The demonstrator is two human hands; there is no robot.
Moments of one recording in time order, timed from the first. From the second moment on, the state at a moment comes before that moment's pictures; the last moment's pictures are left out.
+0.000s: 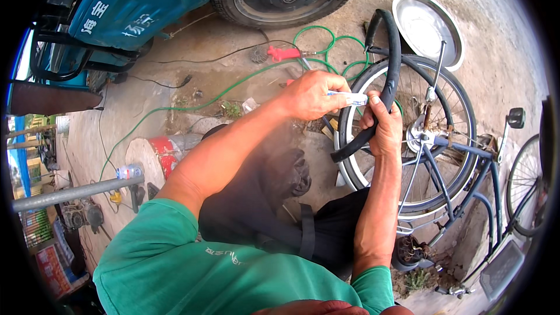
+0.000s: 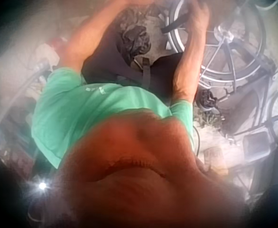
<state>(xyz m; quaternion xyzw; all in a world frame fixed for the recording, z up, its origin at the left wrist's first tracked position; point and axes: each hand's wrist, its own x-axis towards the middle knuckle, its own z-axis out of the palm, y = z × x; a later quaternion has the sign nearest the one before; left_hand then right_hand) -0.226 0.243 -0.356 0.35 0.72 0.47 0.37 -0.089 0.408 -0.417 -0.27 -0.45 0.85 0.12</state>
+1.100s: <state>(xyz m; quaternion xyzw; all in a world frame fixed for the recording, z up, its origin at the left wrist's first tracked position) -0.236 0.252 -0.365 0.18 0.56 0.73 0.36 -0.087 0.395 -0.408 -0.10 -0.23 0.97 0.07</state>
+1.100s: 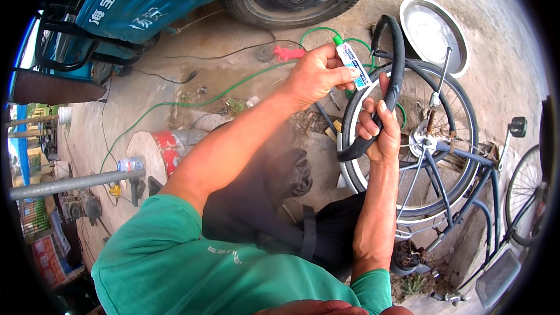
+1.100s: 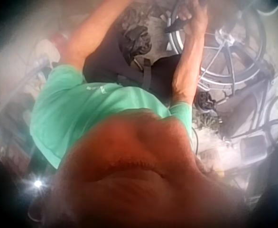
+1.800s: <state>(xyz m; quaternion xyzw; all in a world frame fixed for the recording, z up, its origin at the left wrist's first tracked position) -0.232 0.254 -0.365 0.25 0.55 0.74 0.31 -0.091 0.380 -0.409 -0.14 -0.27 0.95 0.00</state>
